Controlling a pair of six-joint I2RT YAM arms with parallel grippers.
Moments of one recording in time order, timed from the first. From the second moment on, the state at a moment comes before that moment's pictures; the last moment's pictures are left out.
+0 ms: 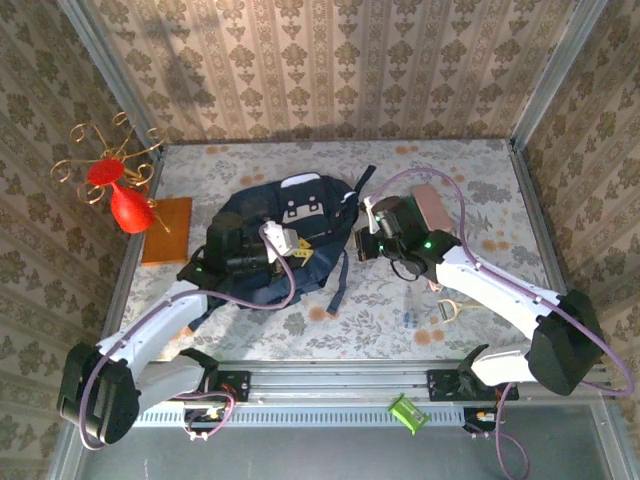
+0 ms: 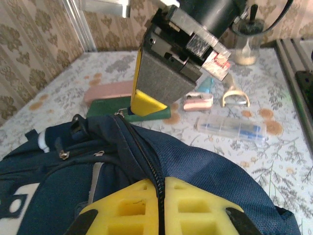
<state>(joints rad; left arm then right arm) -0.50 1.06 0.65 0.06 0.80 0.43 0.62 1.33 1.00 -0.38 0.05 0.34</state>
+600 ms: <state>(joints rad) -0.39 1.03 0.70 0.13 0.82 0.34 0.45 1.37 1.02 -0.36 -0.06 0.32</state>
